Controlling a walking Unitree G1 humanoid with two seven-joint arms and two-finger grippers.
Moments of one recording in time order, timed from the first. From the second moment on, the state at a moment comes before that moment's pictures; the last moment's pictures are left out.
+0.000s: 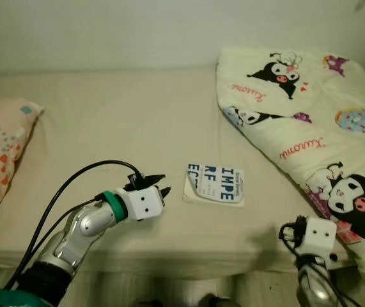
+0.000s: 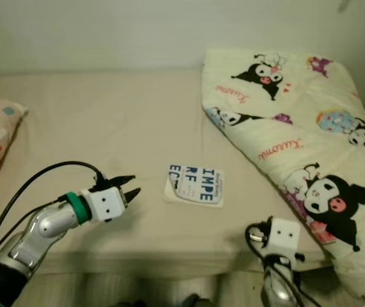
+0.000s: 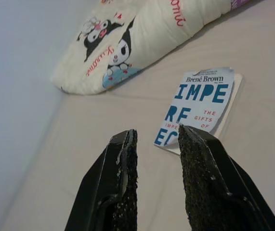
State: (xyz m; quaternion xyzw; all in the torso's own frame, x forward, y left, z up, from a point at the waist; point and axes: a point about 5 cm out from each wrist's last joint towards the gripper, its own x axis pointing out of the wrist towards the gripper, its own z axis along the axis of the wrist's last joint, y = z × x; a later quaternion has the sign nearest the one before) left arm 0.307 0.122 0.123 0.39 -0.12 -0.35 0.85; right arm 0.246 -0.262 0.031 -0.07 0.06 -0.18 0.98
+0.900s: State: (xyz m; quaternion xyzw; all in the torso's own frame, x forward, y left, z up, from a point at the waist) left arm 0.298 0.153 0.089 0.30 -0.08 -0.17 0.94; right arm 0.280 -0.207 0.057 -0.02 0.02 -0.08 1.00
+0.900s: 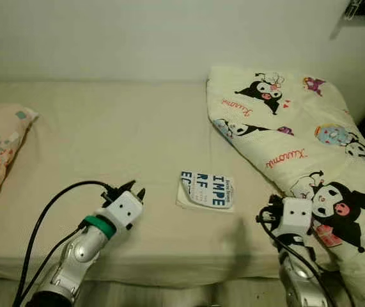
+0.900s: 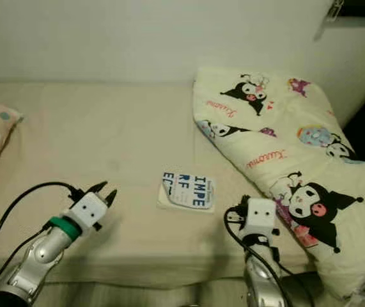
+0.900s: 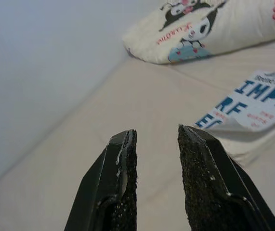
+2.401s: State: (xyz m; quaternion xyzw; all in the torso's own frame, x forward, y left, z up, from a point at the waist) left arm 0.285 0.165 0.085 0.31 -0.07 -0.15 0.94; right arm 0.288 -0.175 0.053 -0.01 0.04 -0.01 1.00
